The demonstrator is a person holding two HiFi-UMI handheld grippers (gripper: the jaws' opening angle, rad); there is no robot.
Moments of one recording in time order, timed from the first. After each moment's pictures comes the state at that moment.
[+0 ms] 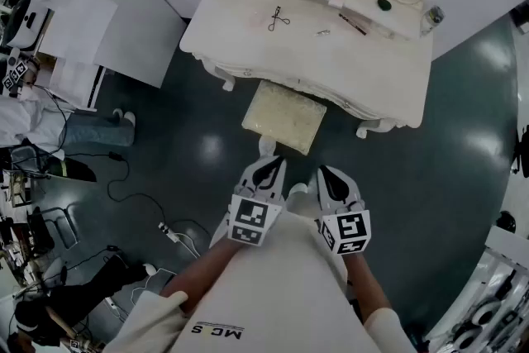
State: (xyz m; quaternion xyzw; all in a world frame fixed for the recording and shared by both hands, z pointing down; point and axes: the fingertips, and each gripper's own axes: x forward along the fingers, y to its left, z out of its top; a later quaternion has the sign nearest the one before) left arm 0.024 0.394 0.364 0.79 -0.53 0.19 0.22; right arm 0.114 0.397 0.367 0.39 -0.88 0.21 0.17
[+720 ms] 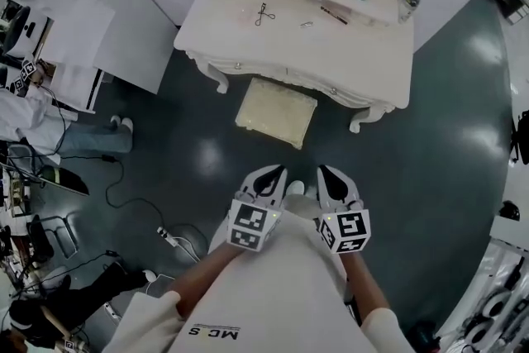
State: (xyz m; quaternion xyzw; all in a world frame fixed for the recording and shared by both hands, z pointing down) left arm 0.077 0.473 0.358 0.81 -0.51 0.19 0.23; right arm 0.162 0.459 0.357 0.42 -0.87 0.21 0.14
